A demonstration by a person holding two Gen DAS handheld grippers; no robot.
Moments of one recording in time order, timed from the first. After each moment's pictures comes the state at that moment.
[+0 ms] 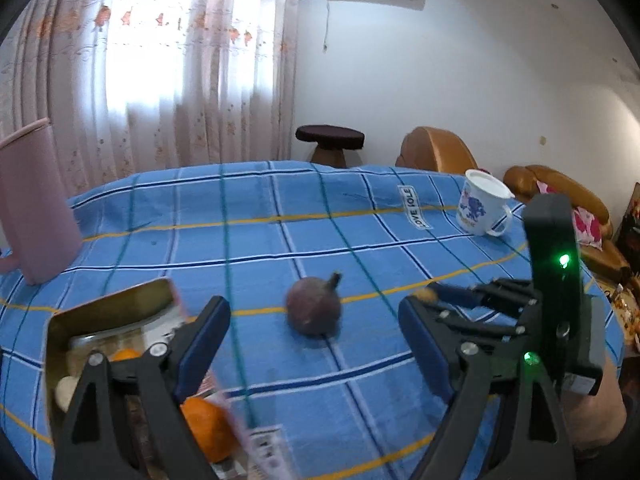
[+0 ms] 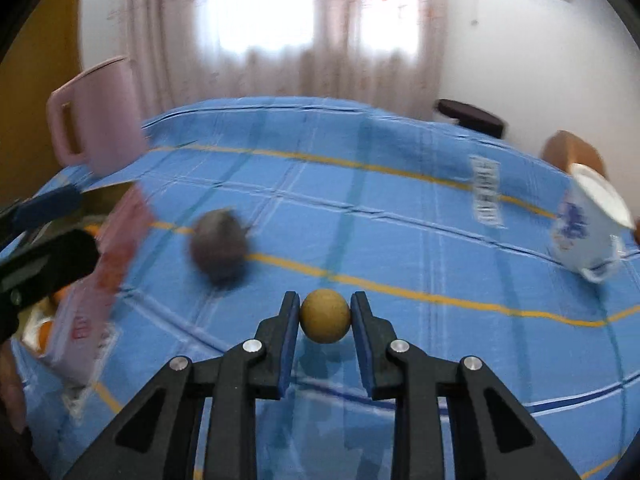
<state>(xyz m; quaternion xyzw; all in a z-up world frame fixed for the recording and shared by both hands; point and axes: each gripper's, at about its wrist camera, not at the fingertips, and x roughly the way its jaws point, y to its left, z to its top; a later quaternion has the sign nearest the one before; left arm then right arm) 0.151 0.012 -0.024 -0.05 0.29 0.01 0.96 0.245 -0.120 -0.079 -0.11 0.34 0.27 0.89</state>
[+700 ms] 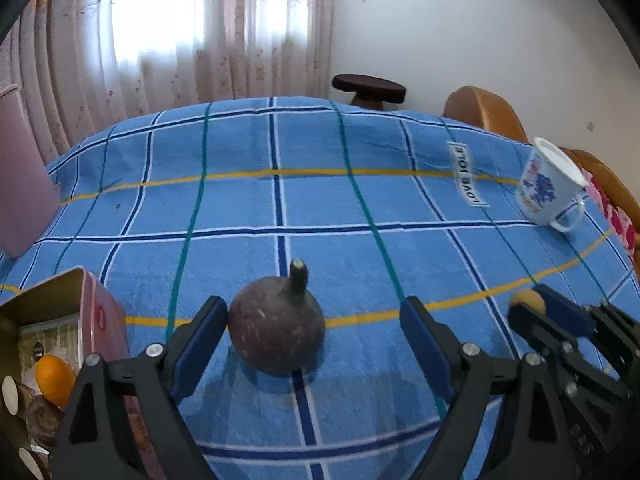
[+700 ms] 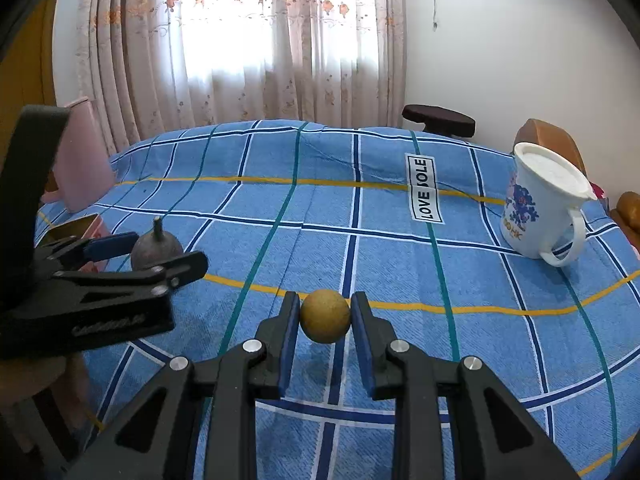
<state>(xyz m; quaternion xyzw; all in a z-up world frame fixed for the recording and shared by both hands) 0.243 -0.007 -0.069 -0.07 0.38 0.10 0.92 0.259 -0.164 -0.075 -0.07 0.32 0.25 0.91</state>
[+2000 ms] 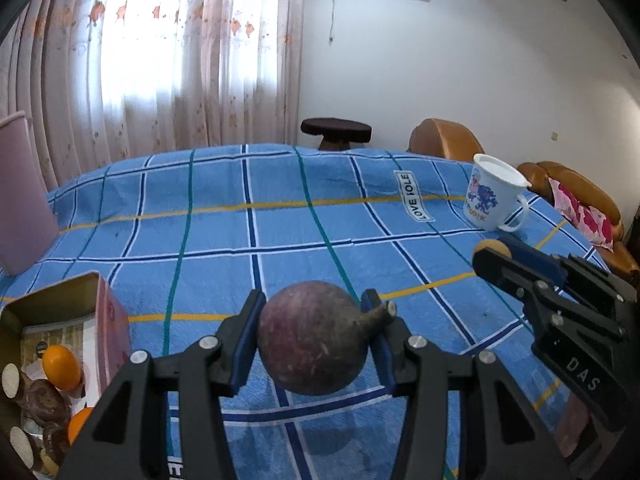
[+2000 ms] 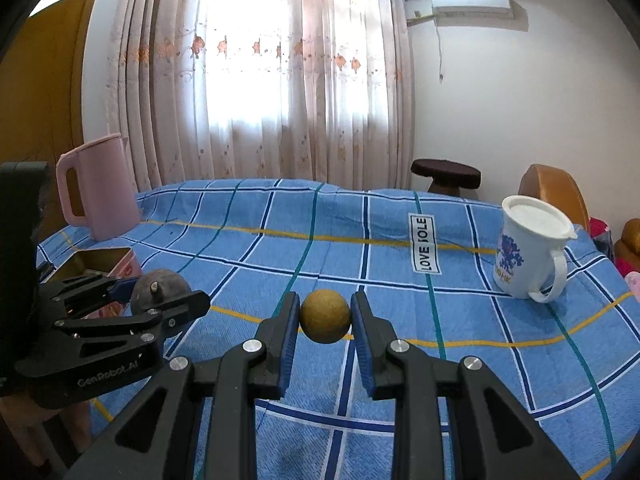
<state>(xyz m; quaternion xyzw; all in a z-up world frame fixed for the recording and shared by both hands) 0.185 -0.027 -0.051 -0.05 0.29 0.04 0.95 0.223 -0.181 -0.053 -0.05 0.22 0.28 0.94</state>
